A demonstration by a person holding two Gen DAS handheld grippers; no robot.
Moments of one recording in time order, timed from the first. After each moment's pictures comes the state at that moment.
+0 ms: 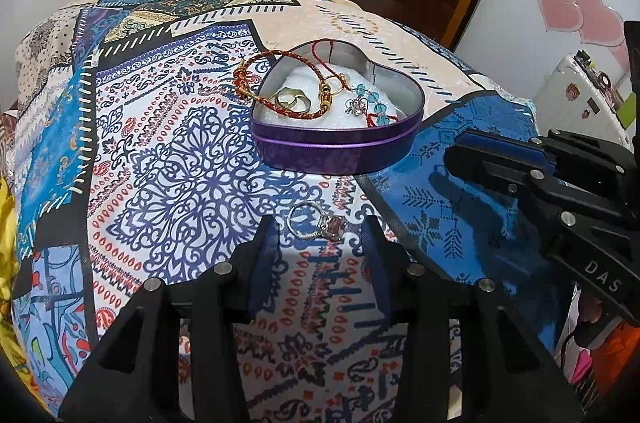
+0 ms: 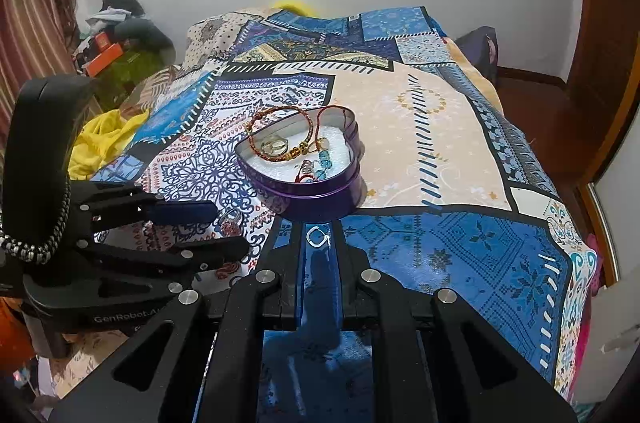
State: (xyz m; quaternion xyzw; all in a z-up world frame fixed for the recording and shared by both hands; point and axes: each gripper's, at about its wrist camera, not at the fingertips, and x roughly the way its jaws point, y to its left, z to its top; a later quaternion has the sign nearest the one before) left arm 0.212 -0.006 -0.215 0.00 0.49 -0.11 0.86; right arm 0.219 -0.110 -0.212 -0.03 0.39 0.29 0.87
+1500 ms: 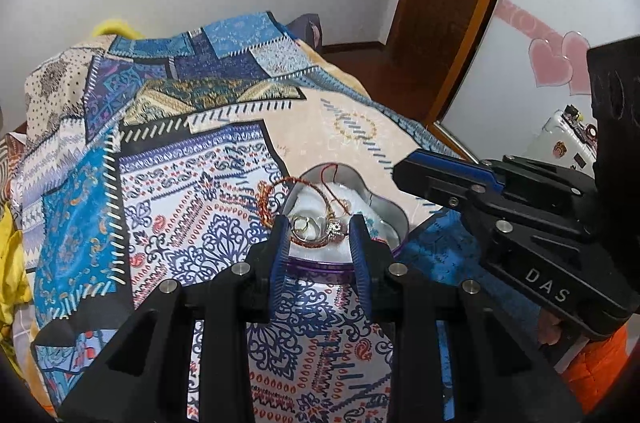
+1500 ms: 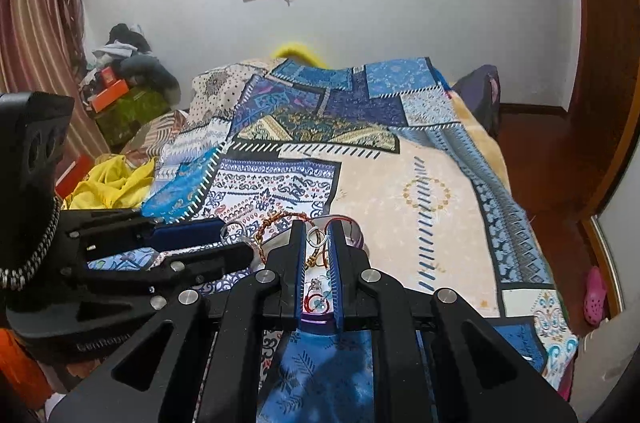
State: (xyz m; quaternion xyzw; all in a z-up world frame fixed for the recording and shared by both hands) left arm 0.238 0.006 -0.156 -0.03 0.41 -0.12 0.90; right arm 0.255 -0.091 -0.168 -0.01 0.33 0.30 0.89
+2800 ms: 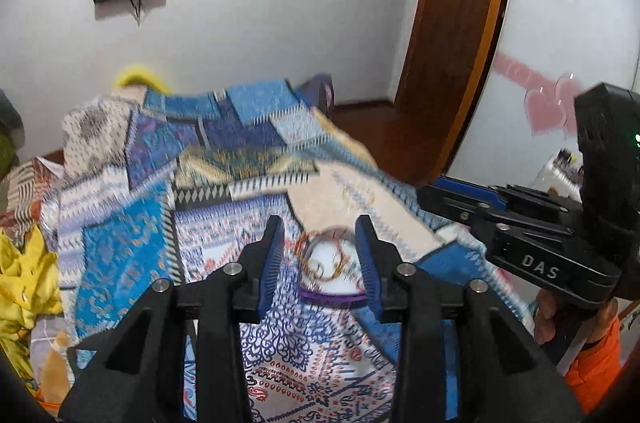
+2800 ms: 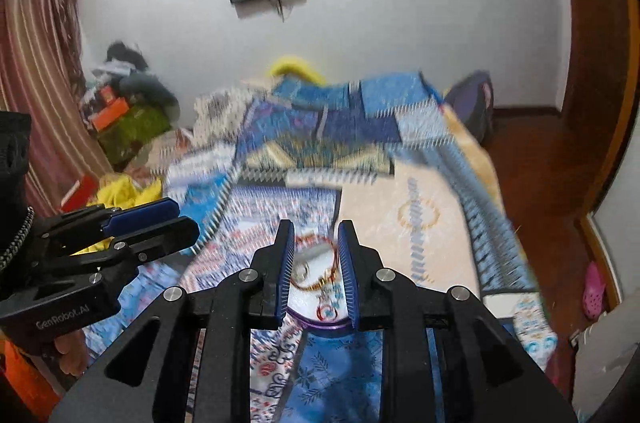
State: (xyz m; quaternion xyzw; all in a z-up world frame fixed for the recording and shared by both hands) left arm 0.182 0.025 -0.065 -0.04 0.30 -0.09 0.95; right arm 0.231 -0.113 -0.112 0.01 0.30 0.29 0.91
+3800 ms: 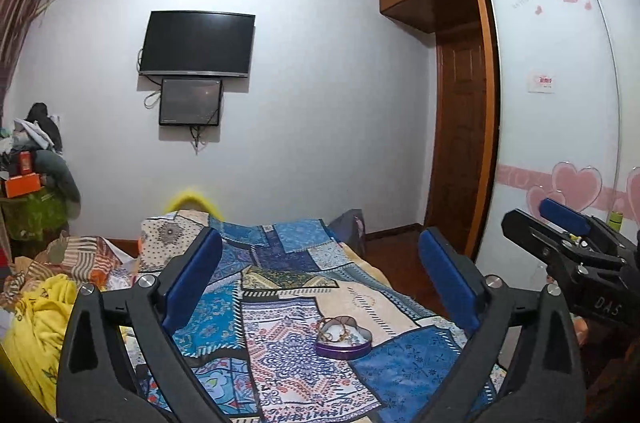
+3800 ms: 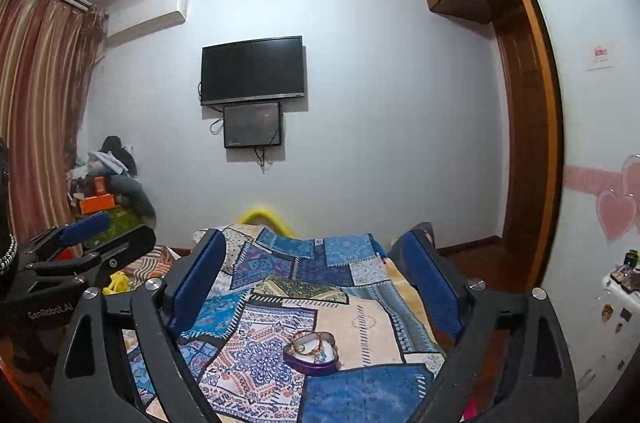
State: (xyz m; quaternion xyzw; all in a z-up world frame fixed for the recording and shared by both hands) left arm 0.011 0.016 0.034 -0.03 0.06 0.00 1.00; right arm 0.072 -0.123 -0.015 0.01 0.04 0.20 0.98
